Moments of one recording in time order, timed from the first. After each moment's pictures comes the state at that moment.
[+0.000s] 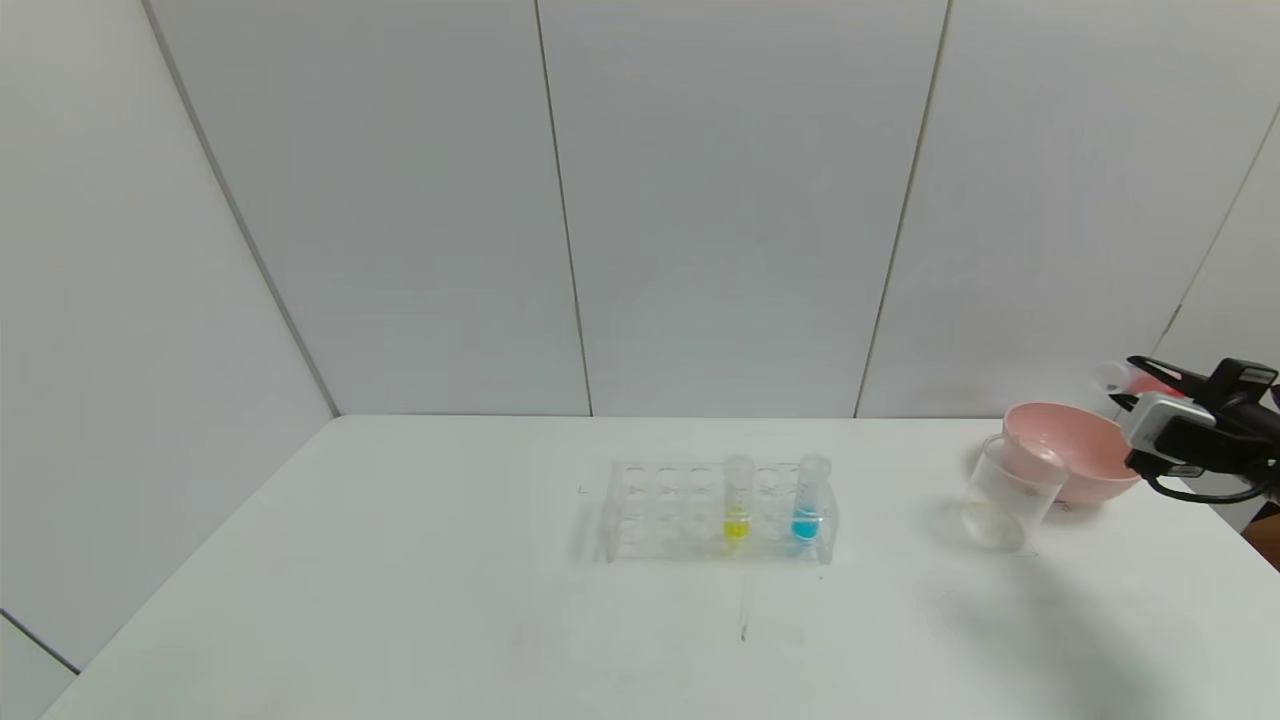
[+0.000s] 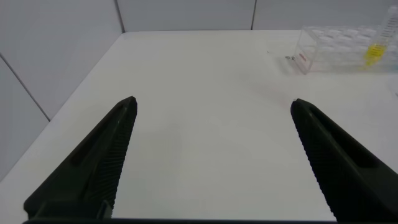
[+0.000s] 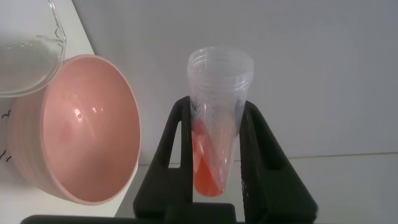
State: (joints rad) left arm 0.00 0.00 0.00 0.00 0.00 0.00; right arm -0.34 1.89 -0.65 -1.23 0.49 -1.38
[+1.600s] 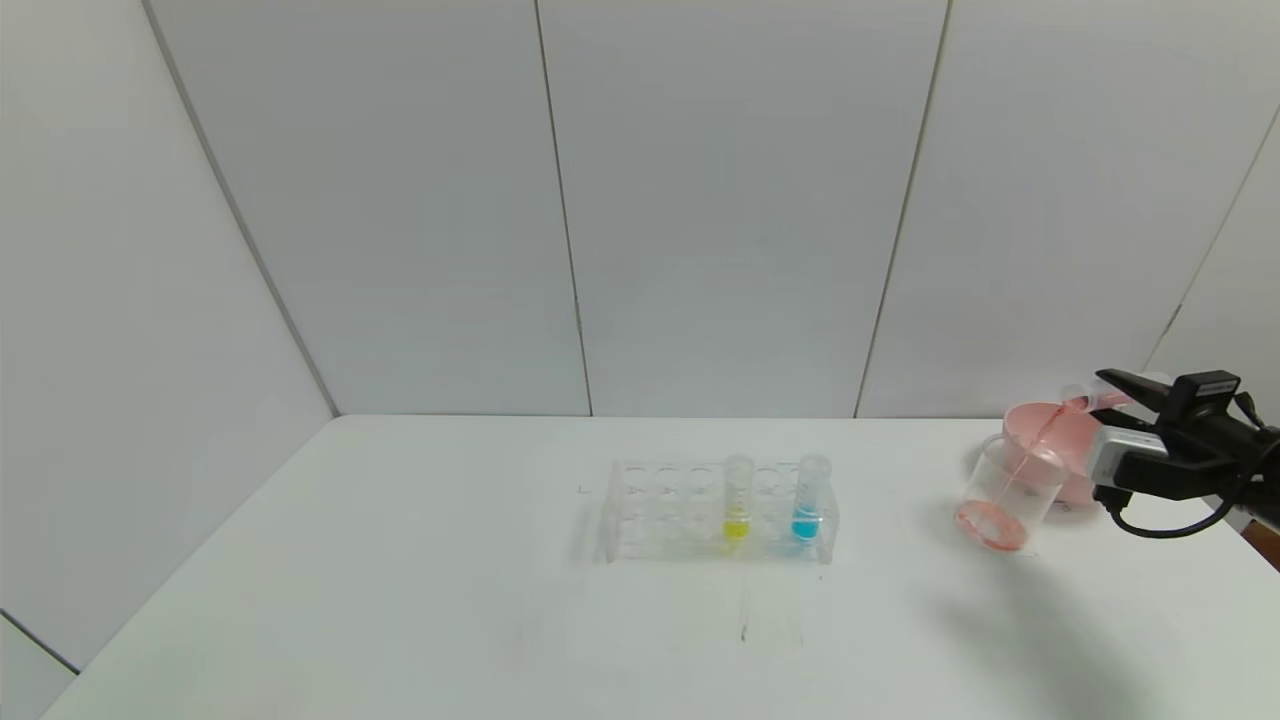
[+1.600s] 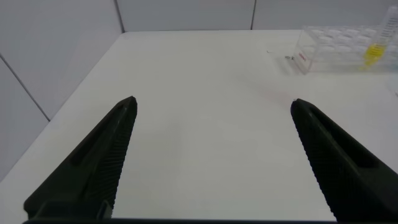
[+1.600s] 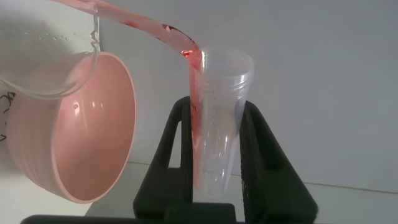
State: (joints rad) left arm 0.00 0.00 0.00 0.00 0.00 0.00; right arm -0.28 1.89 -0.60 -1.23 0.44 -1.61
